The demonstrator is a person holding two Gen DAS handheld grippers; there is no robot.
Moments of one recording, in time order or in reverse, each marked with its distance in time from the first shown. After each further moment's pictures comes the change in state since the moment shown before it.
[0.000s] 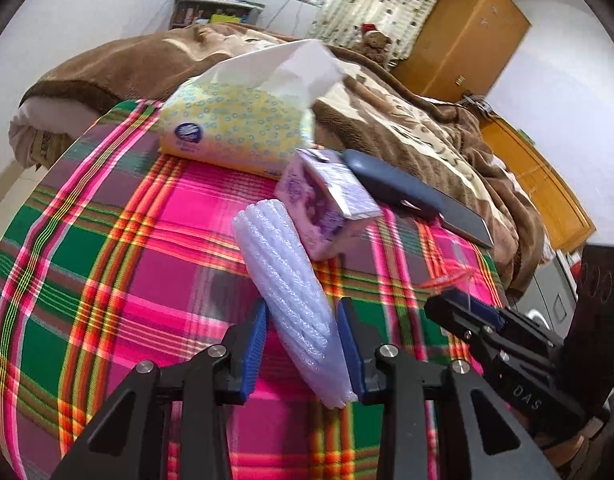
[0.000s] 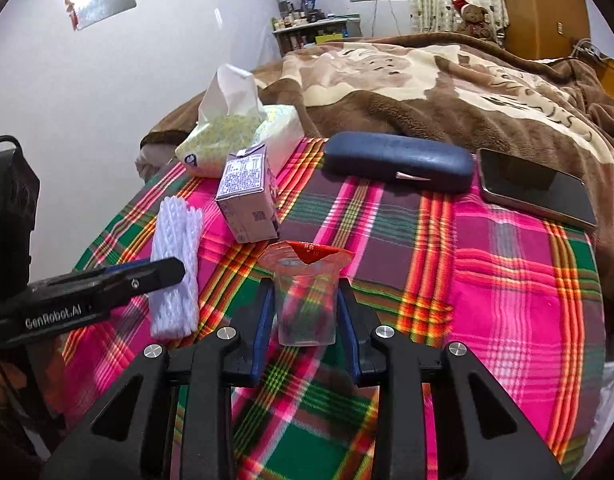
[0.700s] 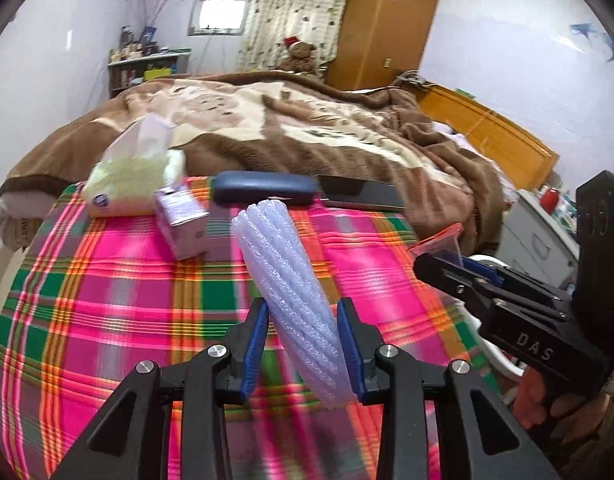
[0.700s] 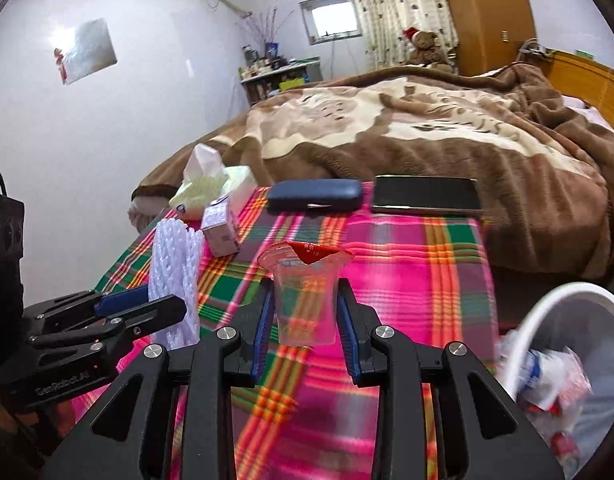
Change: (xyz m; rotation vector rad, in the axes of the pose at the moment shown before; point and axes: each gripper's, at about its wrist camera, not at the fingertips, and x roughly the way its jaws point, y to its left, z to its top) left arm -0.064 -0.139 -0.049 0.273 -0.082 -0.035; right arm -0.104 -0.050 -0.028 0.102 -0.168 -0.080
